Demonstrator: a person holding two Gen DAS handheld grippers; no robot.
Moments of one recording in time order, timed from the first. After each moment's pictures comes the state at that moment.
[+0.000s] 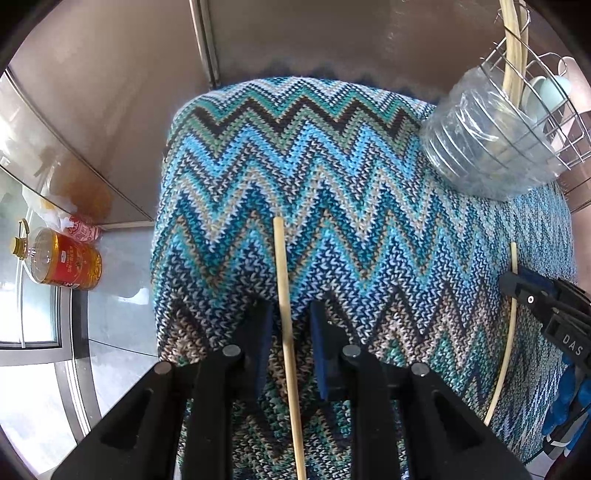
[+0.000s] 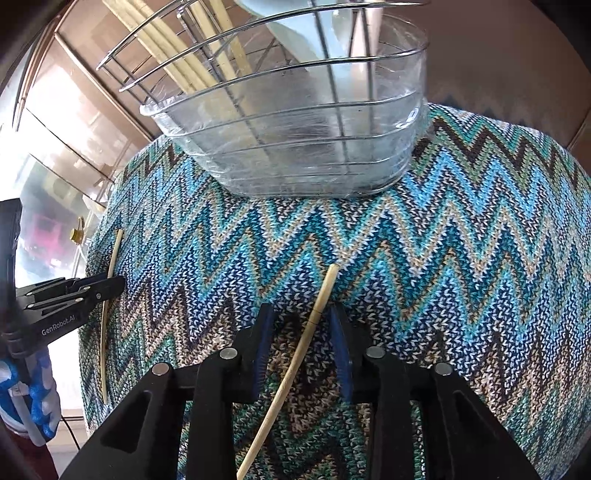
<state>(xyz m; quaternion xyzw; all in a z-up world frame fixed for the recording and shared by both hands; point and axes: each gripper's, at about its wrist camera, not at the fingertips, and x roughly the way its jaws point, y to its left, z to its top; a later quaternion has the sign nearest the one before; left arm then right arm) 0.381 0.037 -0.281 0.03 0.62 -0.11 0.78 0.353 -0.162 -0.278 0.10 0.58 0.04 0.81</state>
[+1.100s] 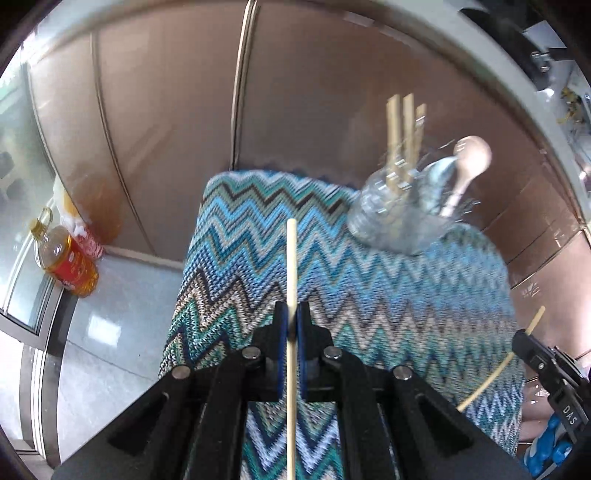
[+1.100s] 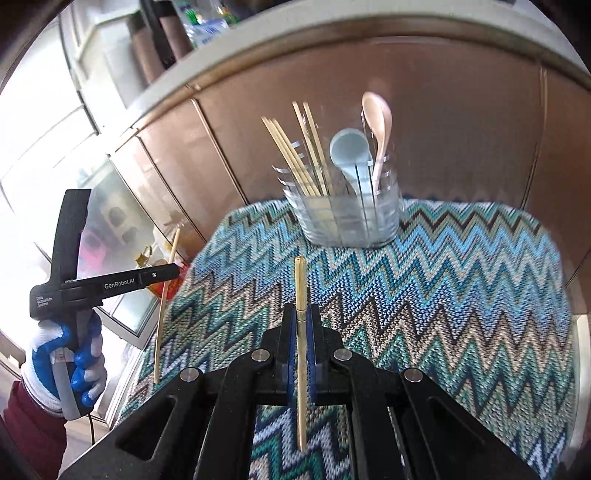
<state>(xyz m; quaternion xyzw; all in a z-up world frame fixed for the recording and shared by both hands) 0.261 0.039 -0.165 -0.07 0.47 -0.11 0.88 0.194 -0.179 -0.142 0.10 0.39 0.12 0.91</state>
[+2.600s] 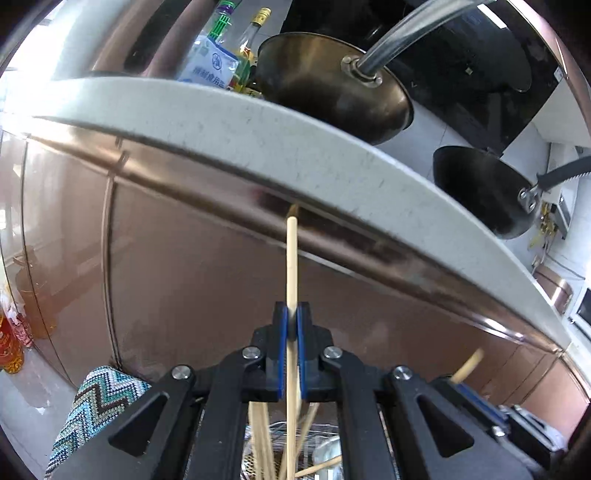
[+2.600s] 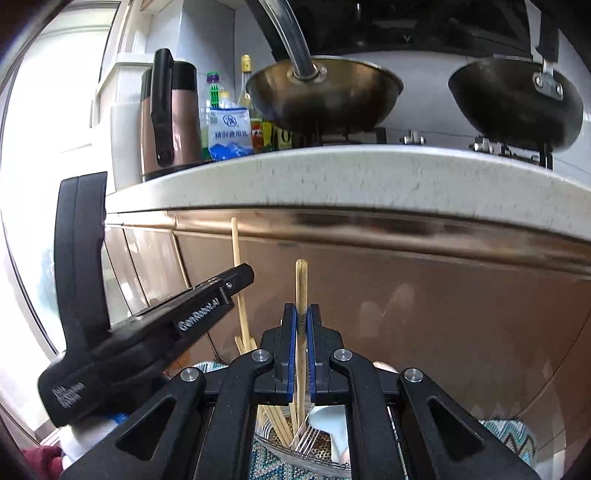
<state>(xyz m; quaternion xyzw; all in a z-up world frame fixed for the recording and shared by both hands) 0.410 -0.058 -0.093 -0.19 0.19 -0.10 0.96 0.369 -0.176 -0.063 0.02 0.21 0.13 0.97</state>
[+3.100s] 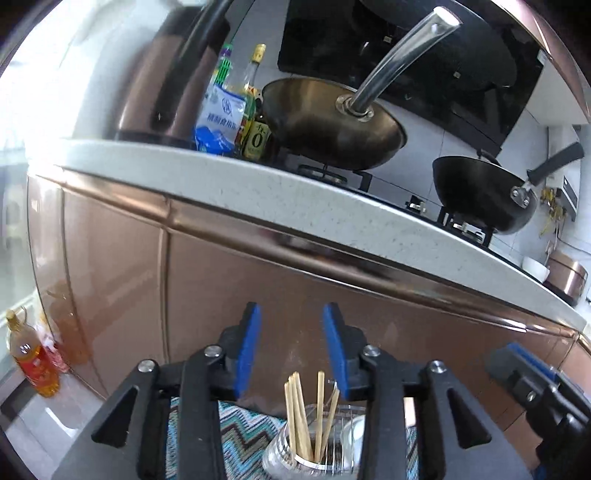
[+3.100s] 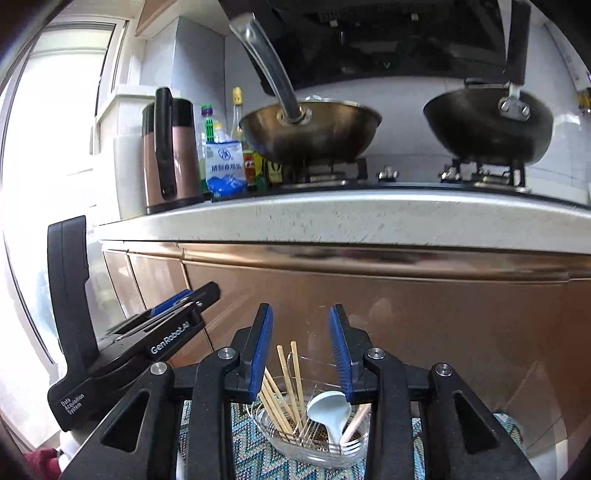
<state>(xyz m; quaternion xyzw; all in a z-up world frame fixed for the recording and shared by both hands) 0.345 -0.043 -0.055 -0.13 0.16 -0.07 0.98 0.307 -0.186 -0.023 0.03 0.16 0.10 0.98</state>
